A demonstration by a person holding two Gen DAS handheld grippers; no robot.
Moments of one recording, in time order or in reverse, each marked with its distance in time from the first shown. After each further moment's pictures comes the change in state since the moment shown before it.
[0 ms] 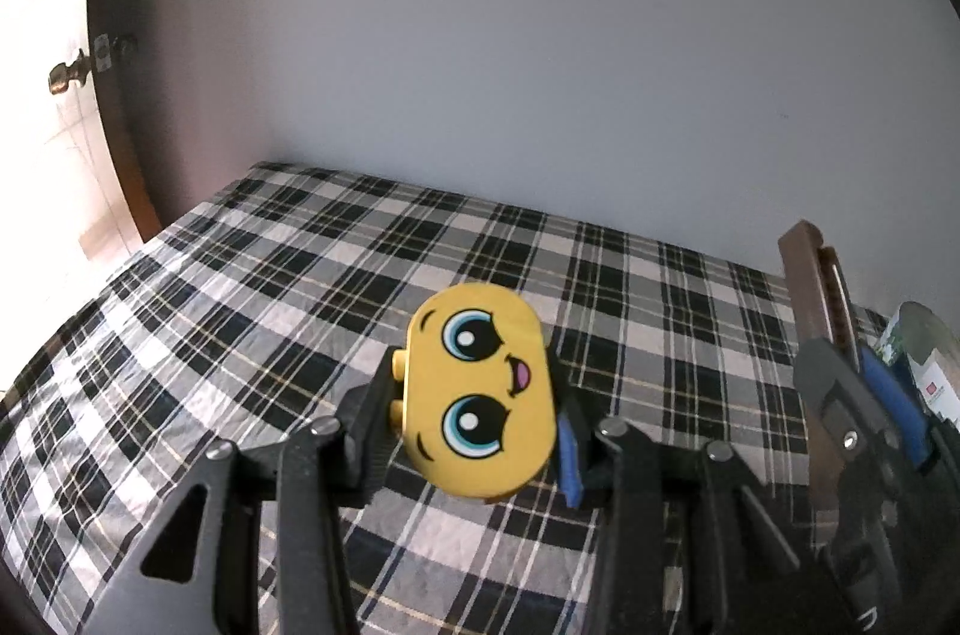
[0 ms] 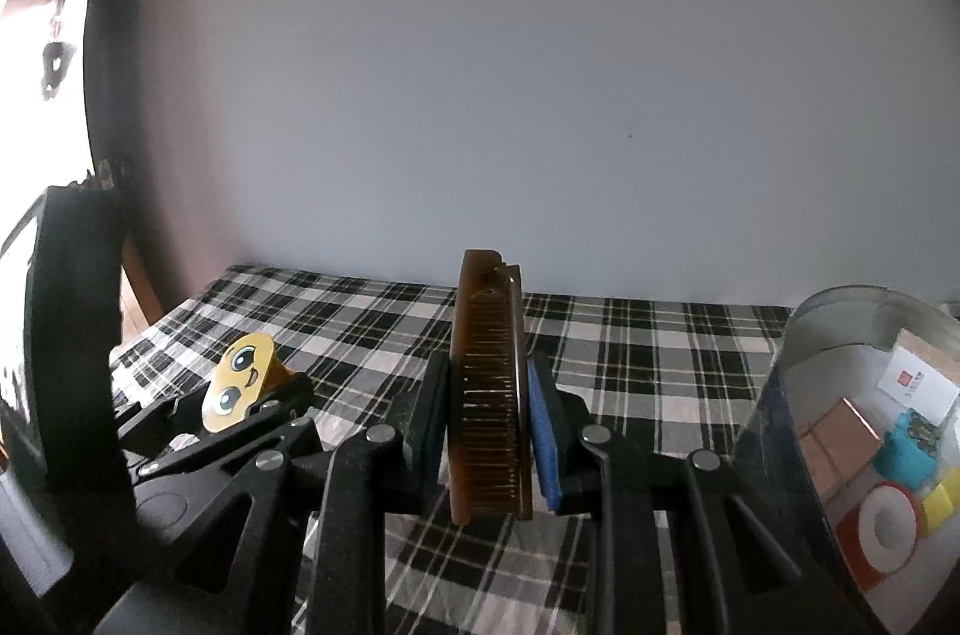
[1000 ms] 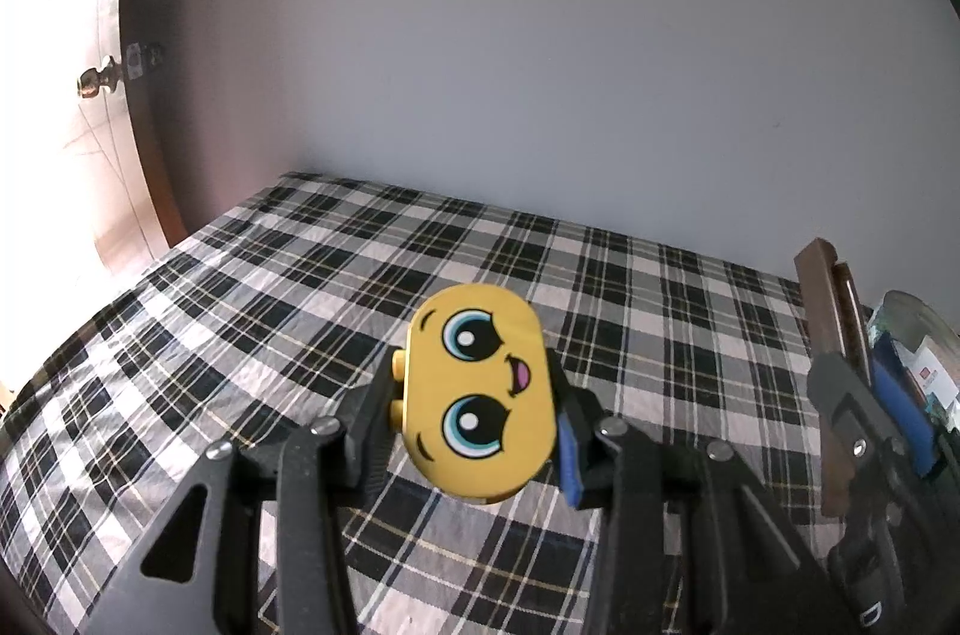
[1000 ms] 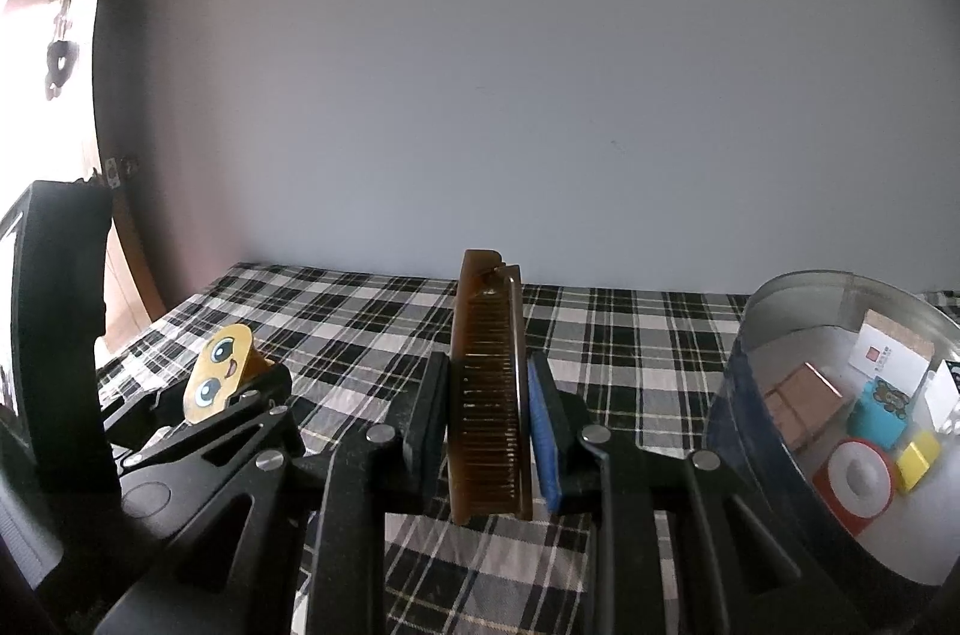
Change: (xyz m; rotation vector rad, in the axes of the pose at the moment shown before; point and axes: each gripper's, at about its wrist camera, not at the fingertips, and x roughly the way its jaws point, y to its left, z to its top) left arm -0.028 0.006 -0.015 -0.003 -0.051 0.023; right arm -0.029 0.005 -0.015 0.001 -0.022 -0.023
